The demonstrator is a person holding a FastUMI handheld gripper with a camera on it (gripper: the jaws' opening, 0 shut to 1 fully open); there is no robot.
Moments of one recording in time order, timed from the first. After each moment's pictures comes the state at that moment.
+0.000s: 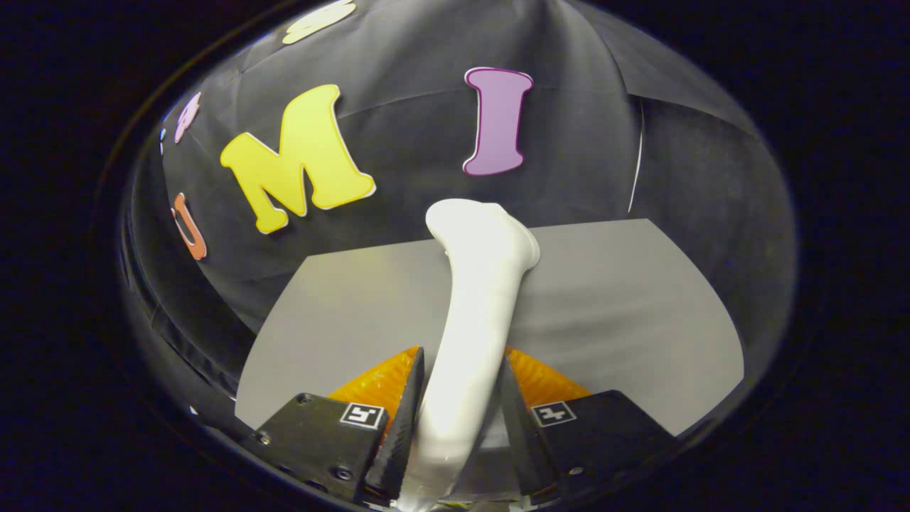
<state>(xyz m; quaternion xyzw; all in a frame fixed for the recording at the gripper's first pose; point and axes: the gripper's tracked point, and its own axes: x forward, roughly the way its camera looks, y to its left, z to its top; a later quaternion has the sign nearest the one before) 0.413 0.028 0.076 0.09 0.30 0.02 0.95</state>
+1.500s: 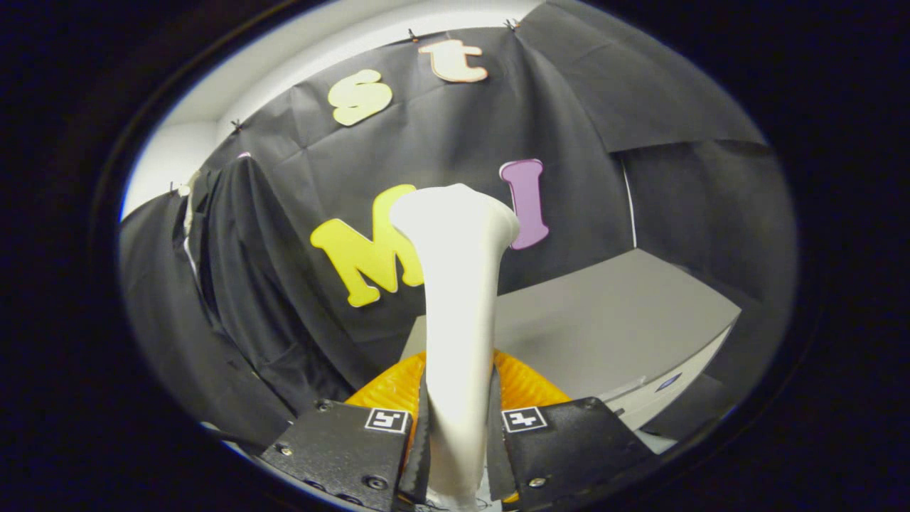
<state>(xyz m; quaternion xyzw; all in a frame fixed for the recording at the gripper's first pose) 0.246 0.128 0.183 0.16 0.10 0.06 0.98</state>
